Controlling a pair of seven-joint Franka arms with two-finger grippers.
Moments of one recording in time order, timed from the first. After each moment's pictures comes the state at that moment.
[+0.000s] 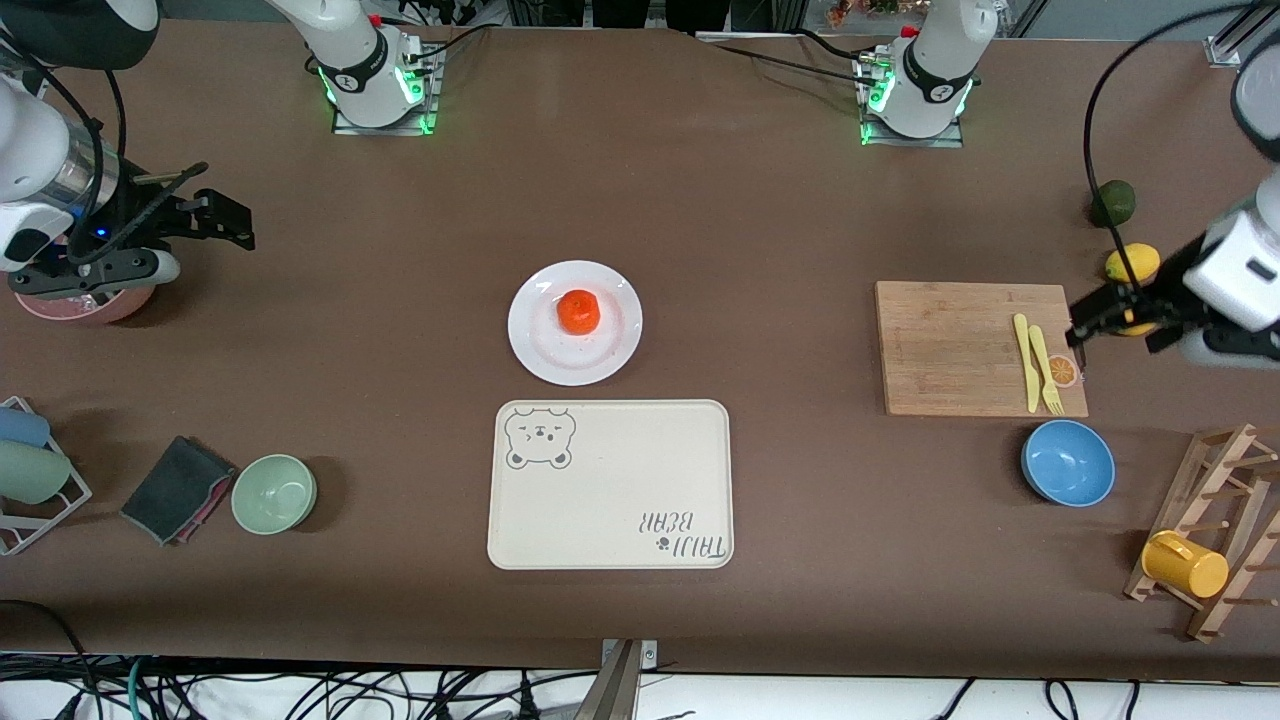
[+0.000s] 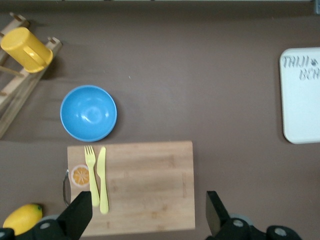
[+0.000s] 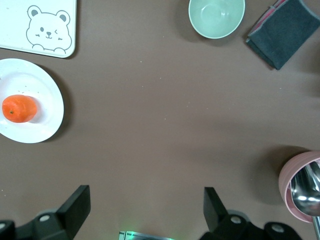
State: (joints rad) left arm -0.06 0.04 0.08 -1.73 -0.07 1.86 0.08; right arm 0.08 0.05 0.02 -1.65 0.01 1.57 -0.08
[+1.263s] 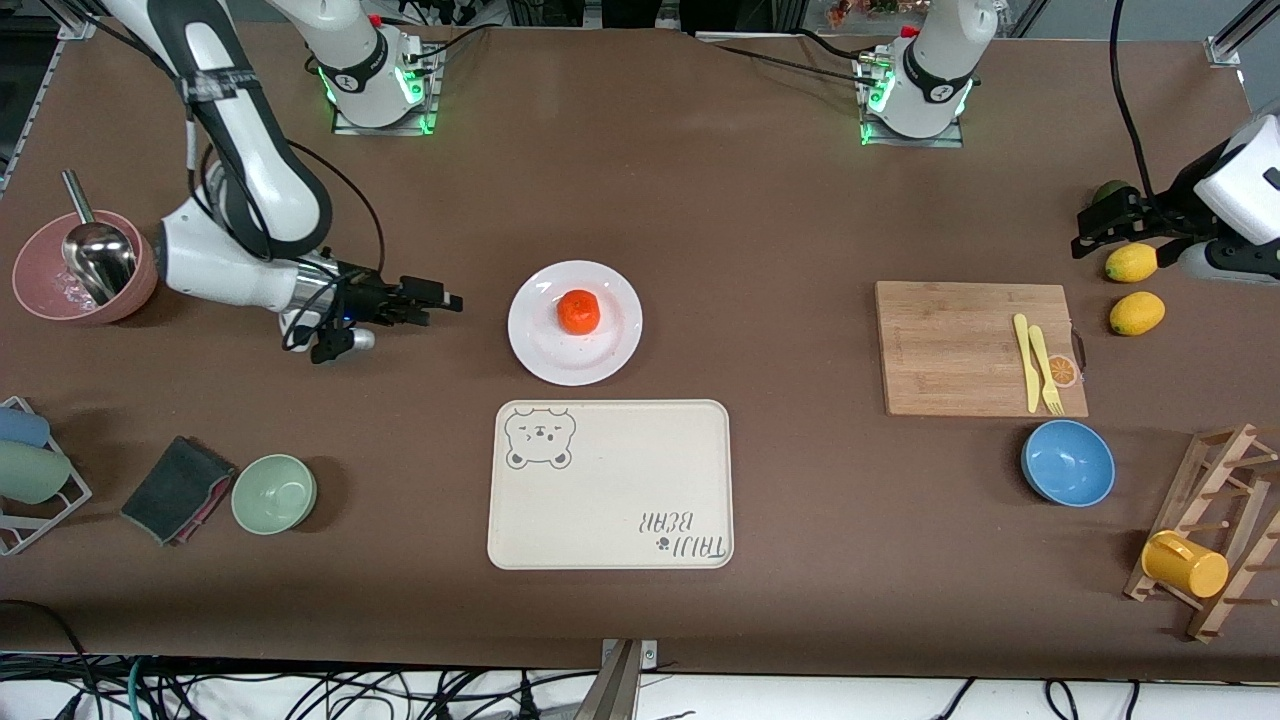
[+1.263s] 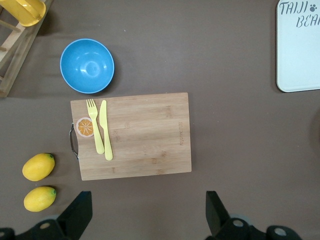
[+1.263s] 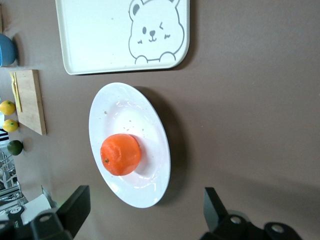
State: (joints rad) left arm -0.08 0.00 0.09 -1.64 -0.04 1.58 0.08; right arm 0.09 0.26 0.12 -2.21 0.96 2.25 -0.54
